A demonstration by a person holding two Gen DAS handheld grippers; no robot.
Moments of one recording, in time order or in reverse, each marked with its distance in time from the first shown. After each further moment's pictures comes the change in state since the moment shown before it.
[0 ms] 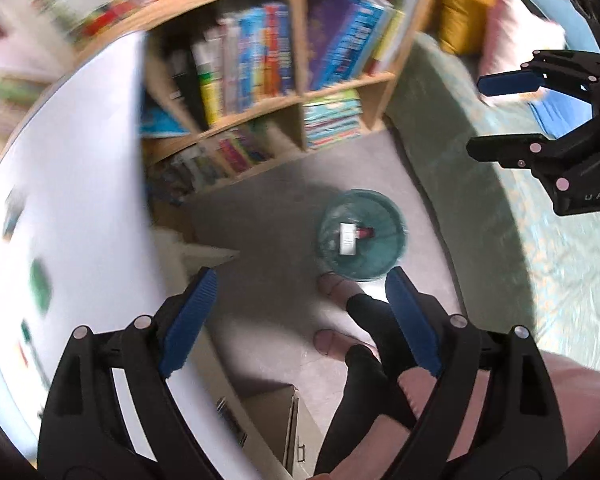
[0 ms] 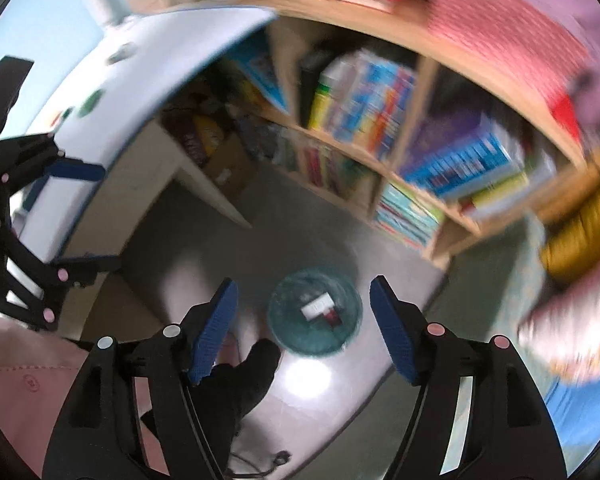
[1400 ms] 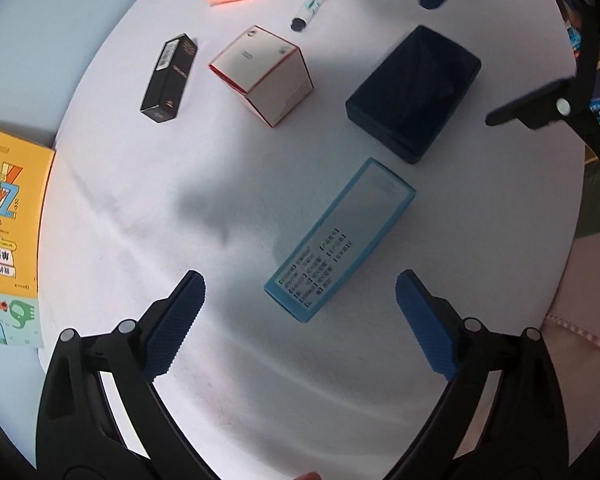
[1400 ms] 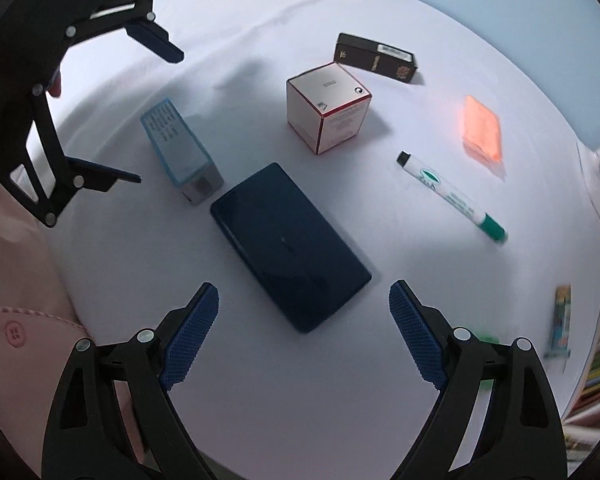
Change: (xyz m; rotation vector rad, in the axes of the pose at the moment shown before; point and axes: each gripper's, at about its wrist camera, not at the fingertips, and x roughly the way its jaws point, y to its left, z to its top) left arm -0.029 0.199 -0.266 -0.759 0.221 0.302; right arm 0.086 0.386 0.134 -1.502 0.081 0.391
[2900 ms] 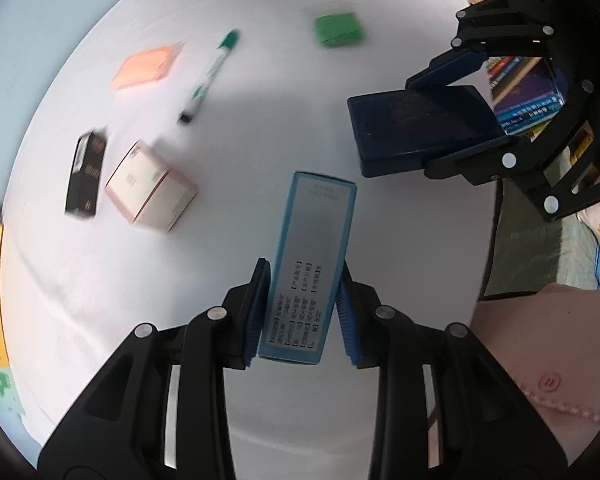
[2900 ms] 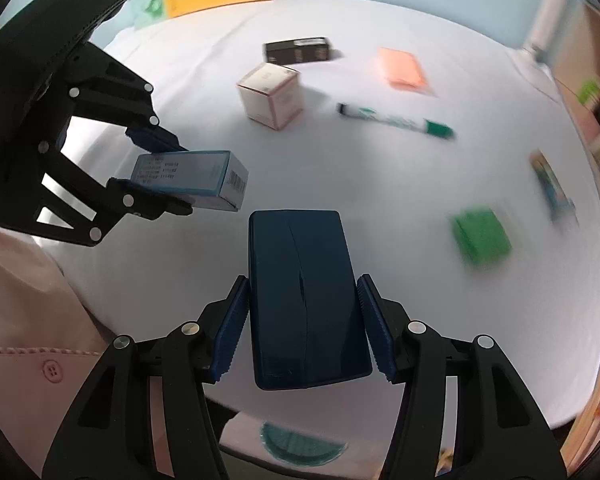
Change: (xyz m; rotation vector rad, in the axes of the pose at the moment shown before) left arm -0.051 -0.029 -0.008 0.135 -0.140 -0.223; right arm -0.045 0.019 -0.063 0.447 -0.111 -0.030
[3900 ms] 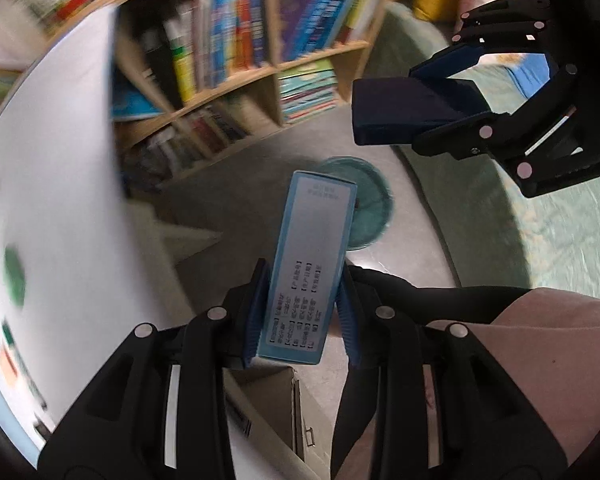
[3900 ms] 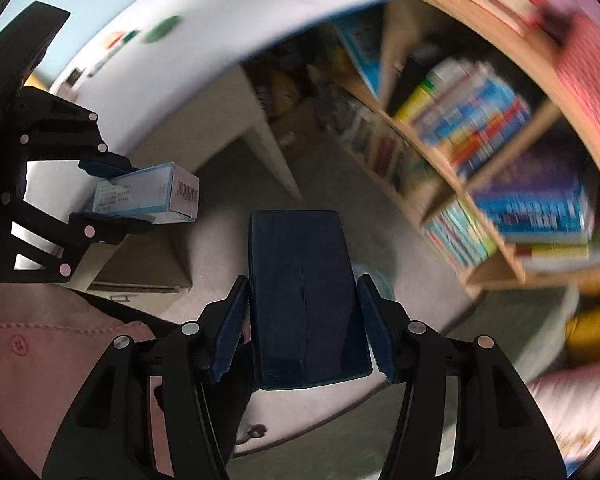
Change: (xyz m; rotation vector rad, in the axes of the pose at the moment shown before) left arm 0.068 -0.276 0.088 0.758 0.078 -0.214; right arm -0.067 -0.018 -0.305 0.933 0.030 -0.230
